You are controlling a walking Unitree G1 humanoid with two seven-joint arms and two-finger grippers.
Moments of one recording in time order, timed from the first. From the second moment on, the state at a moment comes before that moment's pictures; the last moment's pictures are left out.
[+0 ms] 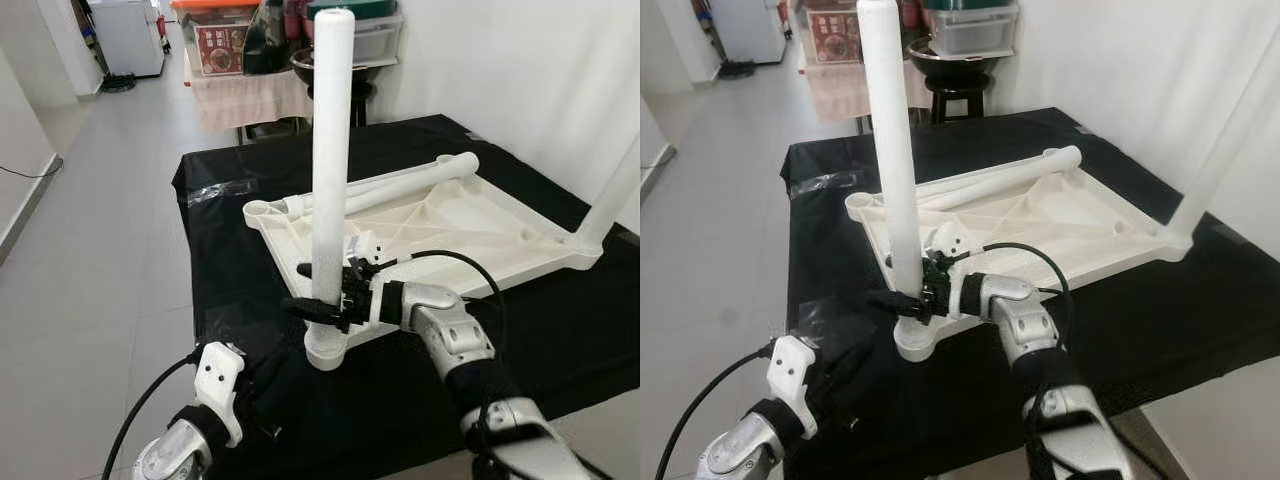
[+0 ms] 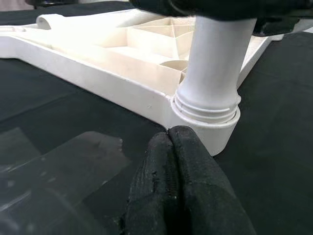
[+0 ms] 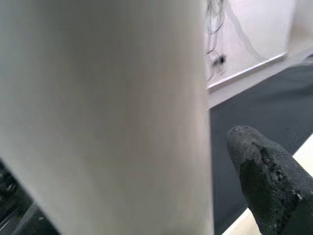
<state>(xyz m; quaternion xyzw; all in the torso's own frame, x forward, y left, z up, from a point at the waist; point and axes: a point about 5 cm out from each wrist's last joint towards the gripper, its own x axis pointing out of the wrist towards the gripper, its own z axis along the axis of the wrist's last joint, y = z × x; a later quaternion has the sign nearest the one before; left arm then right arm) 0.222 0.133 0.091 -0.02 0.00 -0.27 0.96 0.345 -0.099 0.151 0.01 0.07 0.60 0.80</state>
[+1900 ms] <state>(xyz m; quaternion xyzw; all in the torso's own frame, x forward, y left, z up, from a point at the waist) 0.230 0.124 0.088 0.00 0.00 -0.26 0.97 0.364 -0.104 0.167 -0.01 0.03 0.53 0.85</state>
